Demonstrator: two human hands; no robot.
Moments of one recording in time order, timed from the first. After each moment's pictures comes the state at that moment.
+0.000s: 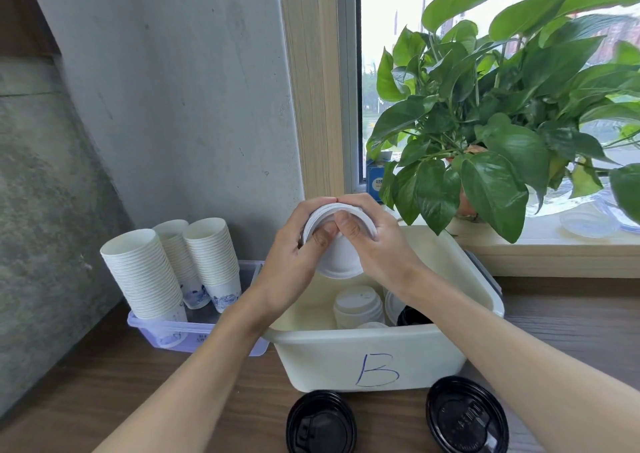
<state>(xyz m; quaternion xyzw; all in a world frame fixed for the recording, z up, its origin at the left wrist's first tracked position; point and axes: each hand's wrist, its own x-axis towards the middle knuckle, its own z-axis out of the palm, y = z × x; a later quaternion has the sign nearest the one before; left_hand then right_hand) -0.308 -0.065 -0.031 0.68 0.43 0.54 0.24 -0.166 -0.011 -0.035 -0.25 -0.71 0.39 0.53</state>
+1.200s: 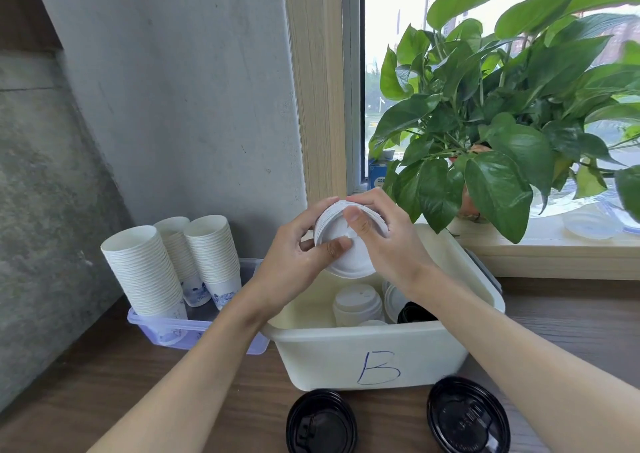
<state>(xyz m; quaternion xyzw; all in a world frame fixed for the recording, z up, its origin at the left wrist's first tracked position) -0.313 -0.065 -0.030 0.66 0.45 0.51 0.32 -0.156 -0.012 -0.032 -0.27 -0.72 0.35 0.54</state>
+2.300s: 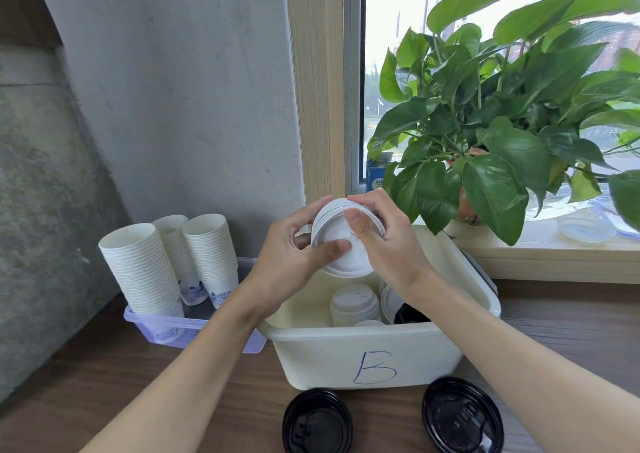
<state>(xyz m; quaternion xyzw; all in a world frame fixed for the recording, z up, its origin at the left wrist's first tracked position) -0.317 -0.060 -0.035 0.62 0.44 0.55 0.34 -0.156 -0.012 -0.033 -0.27 -0.73 0.33 0.54</state>
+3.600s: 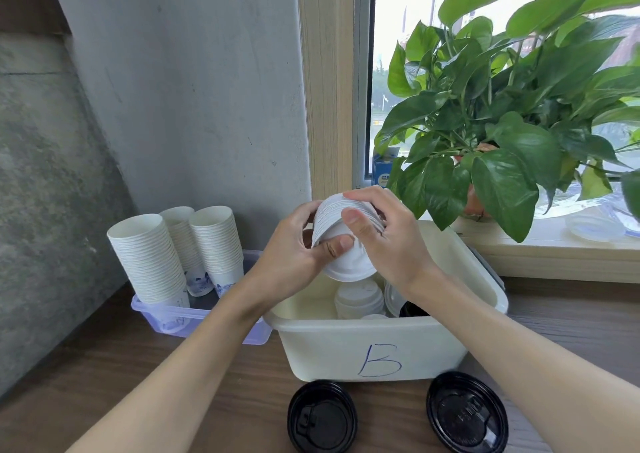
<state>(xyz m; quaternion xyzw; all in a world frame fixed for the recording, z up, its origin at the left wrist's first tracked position) -0.320 -0.069 -0.030 0.66 0.49 0.49 0.30 -0.162 -0.020 -0.032 -0.30 -0.74 0.26 0.54</state>
